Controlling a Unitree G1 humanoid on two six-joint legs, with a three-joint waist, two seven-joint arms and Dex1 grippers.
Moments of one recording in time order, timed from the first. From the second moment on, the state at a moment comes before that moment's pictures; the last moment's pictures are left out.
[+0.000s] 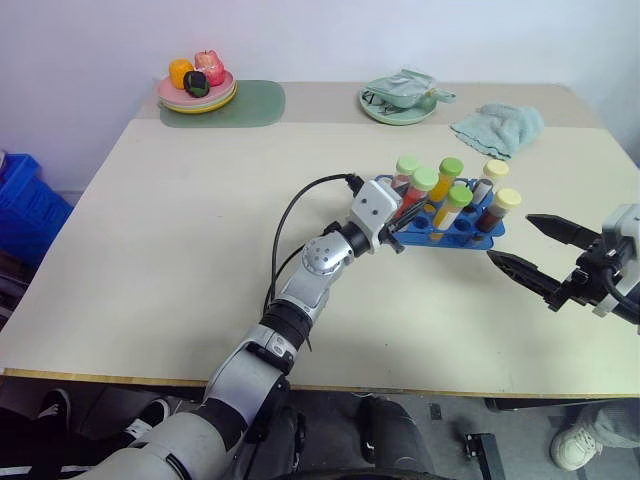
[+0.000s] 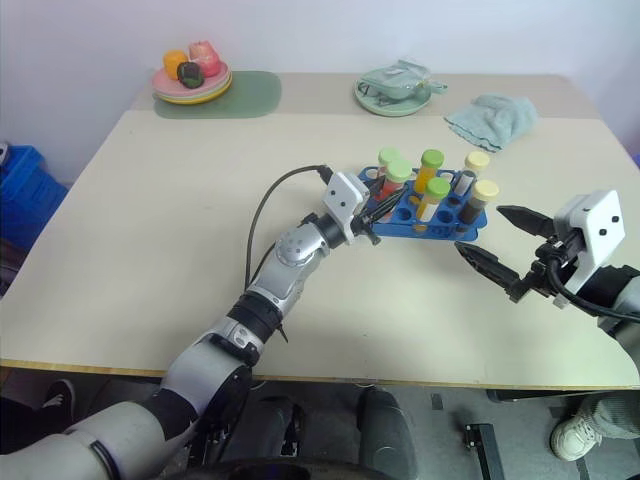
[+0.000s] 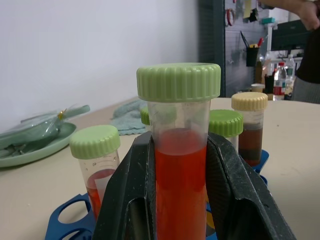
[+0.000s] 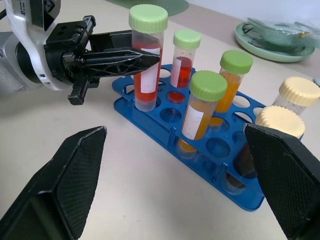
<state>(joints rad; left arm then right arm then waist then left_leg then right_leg) -0.79 -0.17 -0.24 0.75 -0.05 -0.40 -0.45 0.11 -0.85 -0.63 -0.48 0.71 0.62 0.80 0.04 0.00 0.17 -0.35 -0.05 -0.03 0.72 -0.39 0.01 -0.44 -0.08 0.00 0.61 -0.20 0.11</state>
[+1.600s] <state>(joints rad) -0.90 -0.18 -0.22 0.94 -0.07 -0.47 -0.48 0.15 -0.85 -0.63 -0.48 0.71 0.61 0.79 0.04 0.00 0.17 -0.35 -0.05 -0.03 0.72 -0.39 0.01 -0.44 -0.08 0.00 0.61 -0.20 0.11</state>
